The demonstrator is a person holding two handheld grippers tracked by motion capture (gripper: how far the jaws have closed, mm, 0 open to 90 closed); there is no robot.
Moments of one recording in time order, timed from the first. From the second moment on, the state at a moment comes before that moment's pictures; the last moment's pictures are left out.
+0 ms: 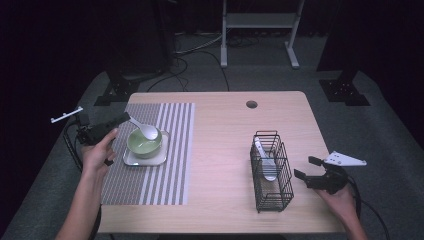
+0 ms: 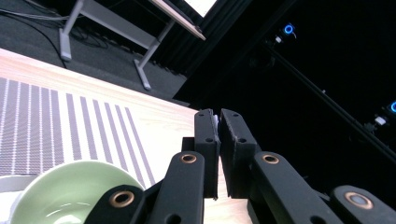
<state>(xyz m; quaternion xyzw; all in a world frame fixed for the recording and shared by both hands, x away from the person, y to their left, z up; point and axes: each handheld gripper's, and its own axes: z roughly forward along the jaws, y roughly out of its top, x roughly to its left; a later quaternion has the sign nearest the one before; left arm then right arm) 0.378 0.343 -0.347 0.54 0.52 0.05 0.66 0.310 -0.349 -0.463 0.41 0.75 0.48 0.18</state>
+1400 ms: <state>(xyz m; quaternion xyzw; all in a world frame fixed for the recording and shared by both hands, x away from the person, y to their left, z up) 0.378 0.397 -0.379 0.49 0.59 0.08 0.64 0.311 -0.348 -0.463 0.41 0.75 0.48 0.18</state>
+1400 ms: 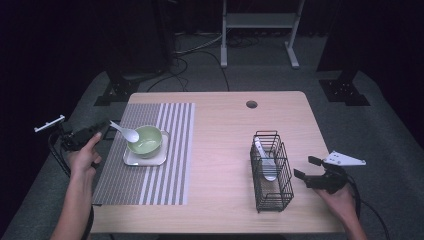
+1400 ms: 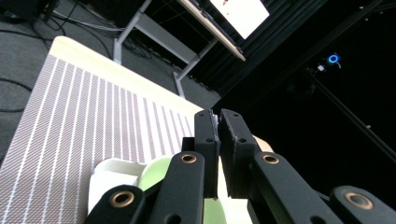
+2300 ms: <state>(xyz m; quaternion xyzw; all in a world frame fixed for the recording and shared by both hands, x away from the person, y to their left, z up) 0.383 0.394 -0.399 0.49 0.60 0.08 0.62 0.310 -0.348 -0.463 0.41 0.75 0.48 0.19</state>
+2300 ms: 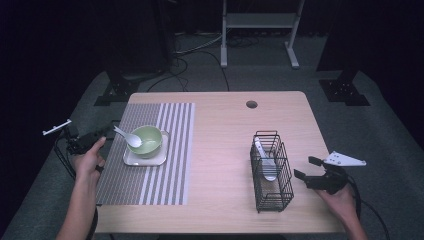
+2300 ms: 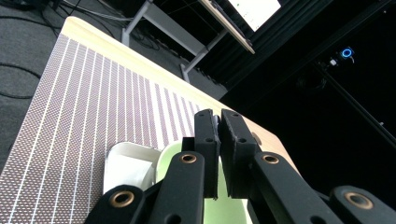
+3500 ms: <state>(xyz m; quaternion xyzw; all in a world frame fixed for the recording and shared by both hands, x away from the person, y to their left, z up) 0.387 0.391 -0.427 0.48 0.61 0.05 0.62 0.311 -0.349 -0.465 0.41 0.75 0.48 0.18</state>
